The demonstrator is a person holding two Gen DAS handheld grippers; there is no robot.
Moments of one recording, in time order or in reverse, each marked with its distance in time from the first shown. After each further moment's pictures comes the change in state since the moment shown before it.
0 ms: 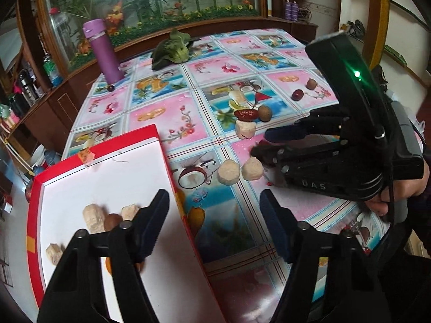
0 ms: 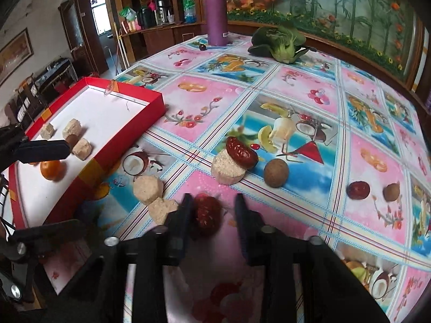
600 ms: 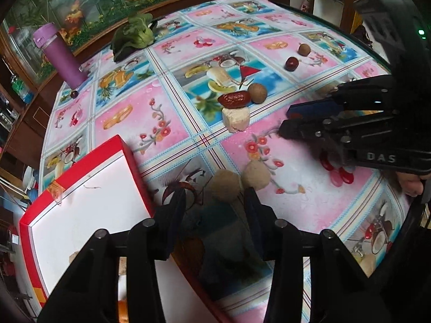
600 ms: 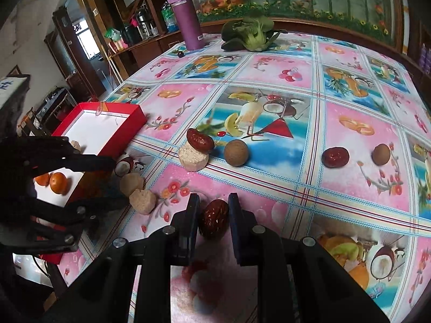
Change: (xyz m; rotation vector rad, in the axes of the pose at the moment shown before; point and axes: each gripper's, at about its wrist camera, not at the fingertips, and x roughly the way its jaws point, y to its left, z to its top) left arm 0.054 -0.006 0.026 0.169 0.150 -0.060; right arm -0.012 -0.042 -0.014 0.176 -0.007 0.094
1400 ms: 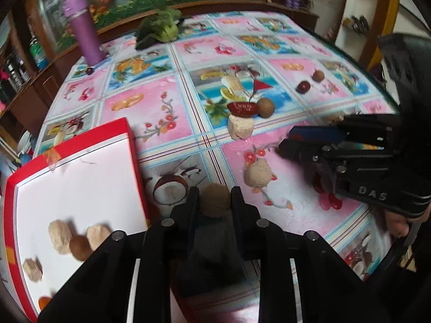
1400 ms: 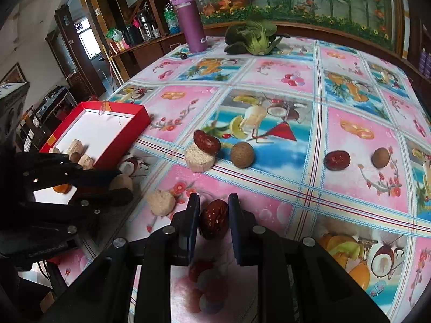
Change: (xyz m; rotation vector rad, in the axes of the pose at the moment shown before) left arm -0.015 0.001 -0.009 -0.223 -0.082 -0.012; right arm -0.005 0.008 -0.001 -0.019 -0.025 -0.011
